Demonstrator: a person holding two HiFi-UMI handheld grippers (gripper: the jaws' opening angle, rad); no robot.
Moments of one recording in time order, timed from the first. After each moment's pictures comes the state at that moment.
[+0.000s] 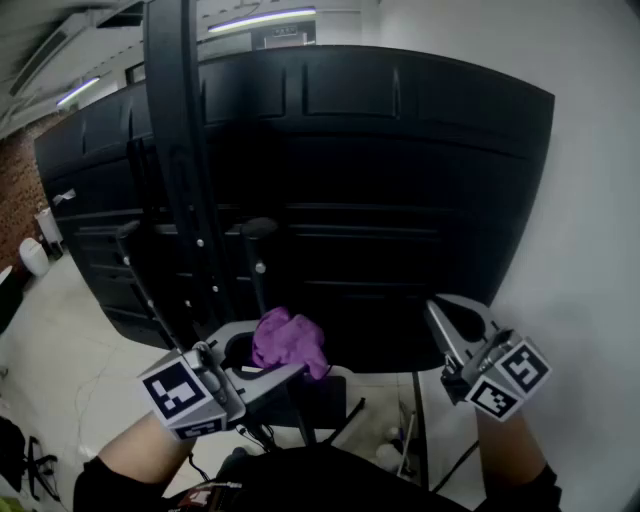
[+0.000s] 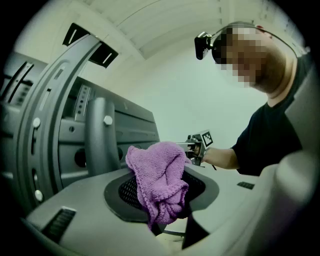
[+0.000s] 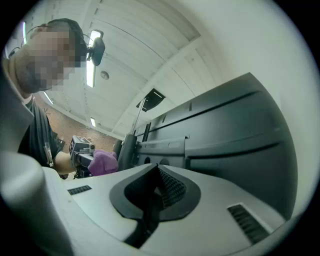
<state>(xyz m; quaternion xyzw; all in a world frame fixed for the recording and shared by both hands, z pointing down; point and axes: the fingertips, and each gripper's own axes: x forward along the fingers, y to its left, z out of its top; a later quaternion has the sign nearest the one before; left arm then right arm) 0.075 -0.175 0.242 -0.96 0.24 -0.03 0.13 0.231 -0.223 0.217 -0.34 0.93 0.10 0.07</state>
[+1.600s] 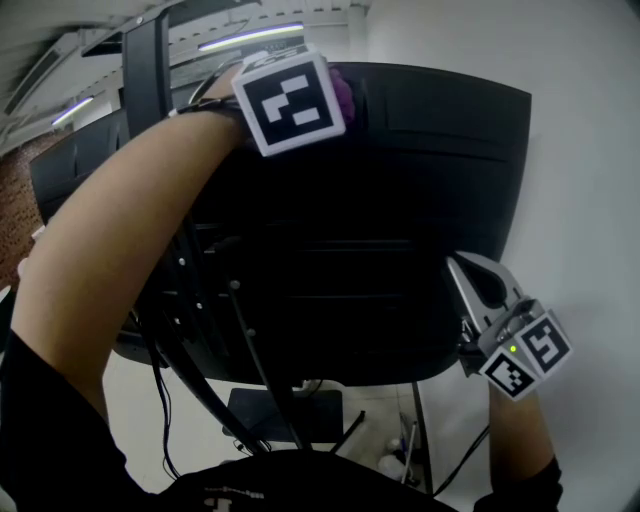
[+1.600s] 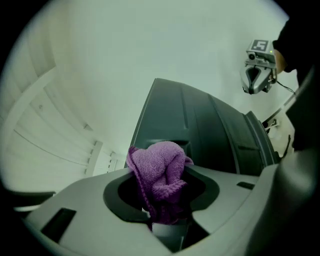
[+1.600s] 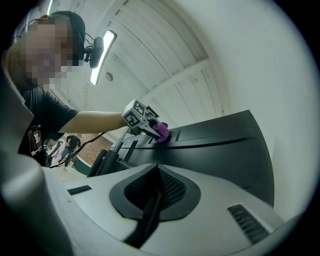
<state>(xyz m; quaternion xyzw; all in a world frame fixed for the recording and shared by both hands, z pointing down) 0.162 -0.363 -0.025 -0.66 0.38 -0.43 0.49 0.278 -0.229 0.145 -0.39 0.89 0.19 0.11</state>
